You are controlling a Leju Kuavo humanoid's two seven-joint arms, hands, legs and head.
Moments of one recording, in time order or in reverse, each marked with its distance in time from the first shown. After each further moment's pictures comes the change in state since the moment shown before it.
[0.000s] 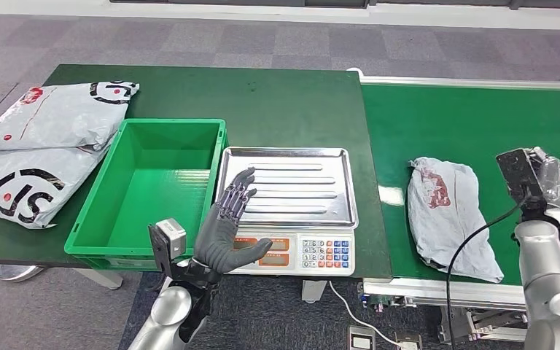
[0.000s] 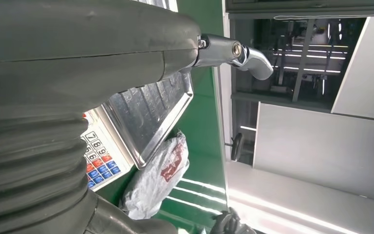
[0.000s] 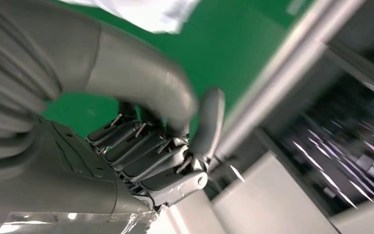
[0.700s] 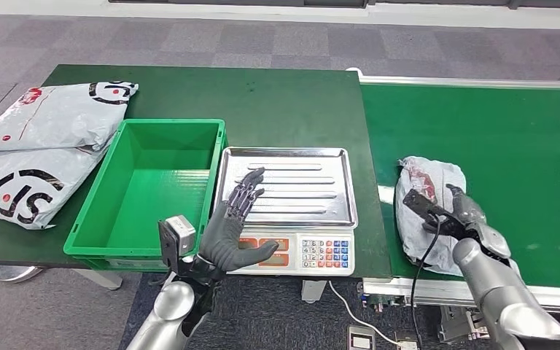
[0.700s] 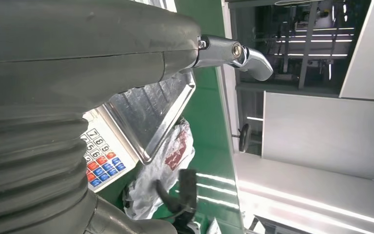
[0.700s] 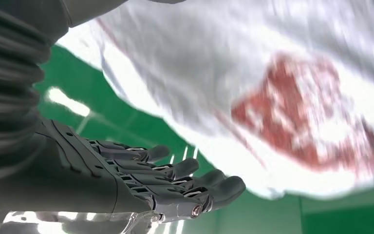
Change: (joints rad) left arm -0.030 -0.003 0.000 0.033 -0.021 -0.047 0.004; right arm 0.083 0.110 0.290 0.010 0.410 0.206 0.534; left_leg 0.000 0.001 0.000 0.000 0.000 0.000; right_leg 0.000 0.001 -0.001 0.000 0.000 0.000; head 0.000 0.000
